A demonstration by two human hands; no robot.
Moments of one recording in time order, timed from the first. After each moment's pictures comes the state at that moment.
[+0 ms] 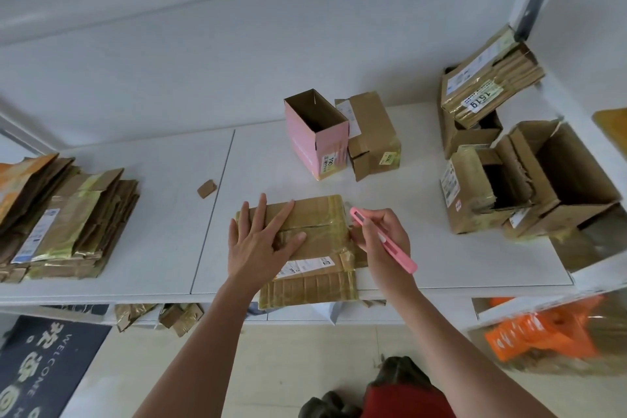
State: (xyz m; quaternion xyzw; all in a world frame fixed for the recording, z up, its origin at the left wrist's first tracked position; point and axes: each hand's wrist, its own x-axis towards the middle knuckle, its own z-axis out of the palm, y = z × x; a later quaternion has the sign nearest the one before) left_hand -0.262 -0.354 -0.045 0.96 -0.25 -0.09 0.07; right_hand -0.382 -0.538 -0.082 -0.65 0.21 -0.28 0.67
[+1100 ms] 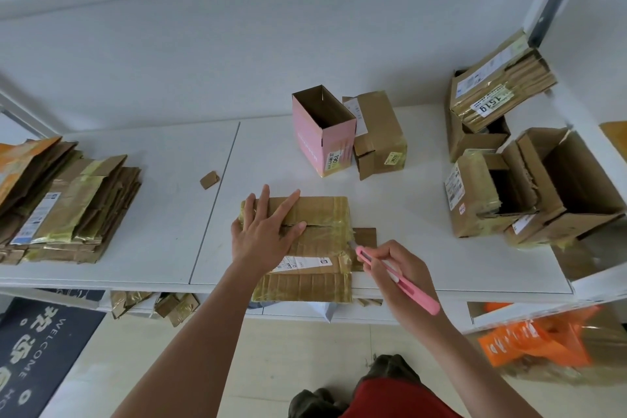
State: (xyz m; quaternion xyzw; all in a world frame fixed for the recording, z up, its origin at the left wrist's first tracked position) left_hand -0.256 -0.363 -0.043 0.97 -0.23 -0.11 0.04; right_hand -0.438 -0.545 -0.074 -0.76 0.09 -0.18 0.62
